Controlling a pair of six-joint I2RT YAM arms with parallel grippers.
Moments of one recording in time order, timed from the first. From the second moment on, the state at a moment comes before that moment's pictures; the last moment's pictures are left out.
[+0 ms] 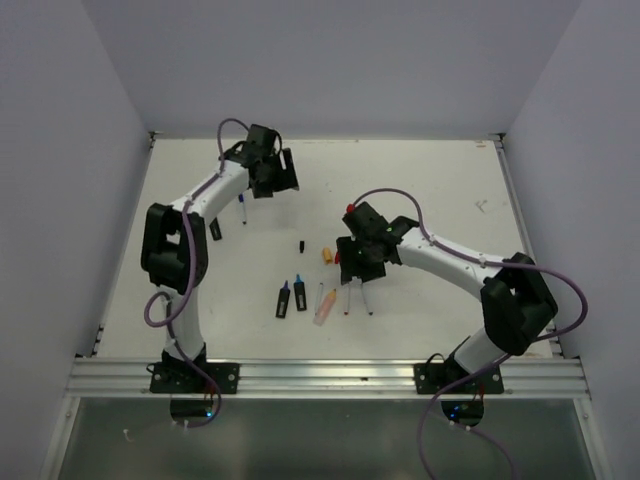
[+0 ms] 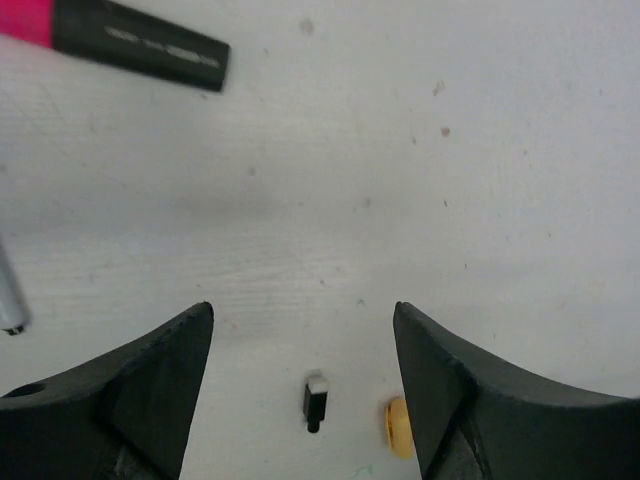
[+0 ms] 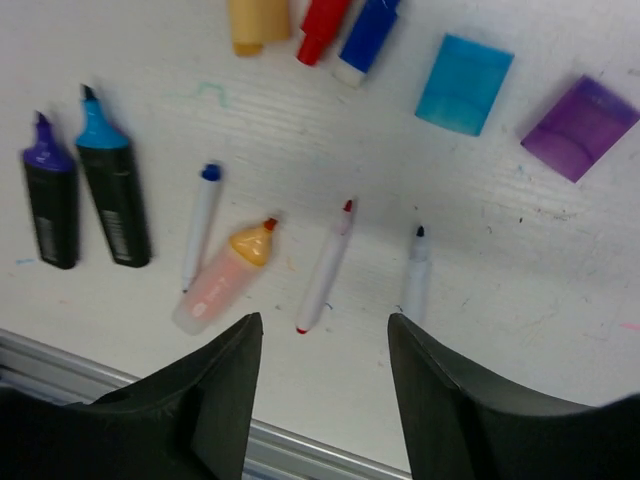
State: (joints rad) left arm -0.36 1.97 1.60 -0.57 0.04 -0.54; right arm 0.73 1.58 1.05 -0.68 -0.03 0.57
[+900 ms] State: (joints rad) left arm -0.22 2.44 2.09 -0.39 0.15 -0.54; right arm 0.69 1.57 1.22 -0.83 -0.01 0.52
